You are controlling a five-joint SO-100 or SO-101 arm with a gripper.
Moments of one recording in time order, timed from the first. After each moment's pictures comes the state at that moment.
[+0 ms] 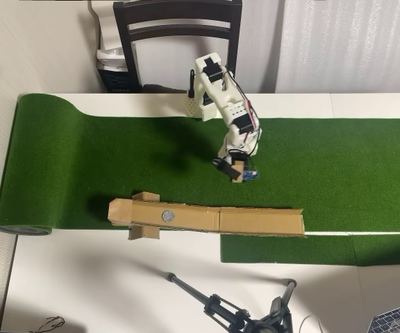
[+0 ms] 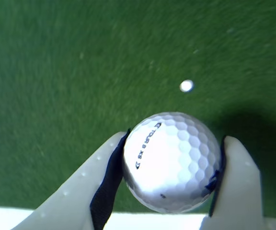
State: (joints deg) arm -23.0 94.4 89.6 85.9 120.1
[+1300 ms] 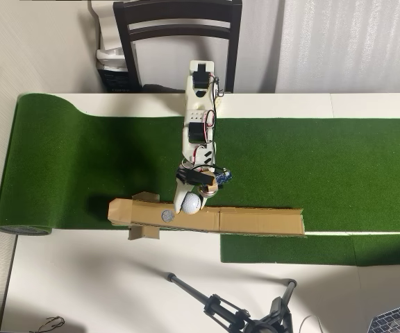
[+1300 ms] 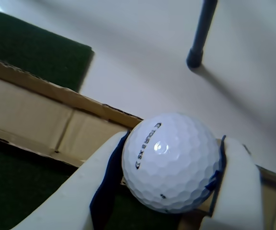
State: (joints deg) arm 1.1 88.8 76.3 52.2 66.3
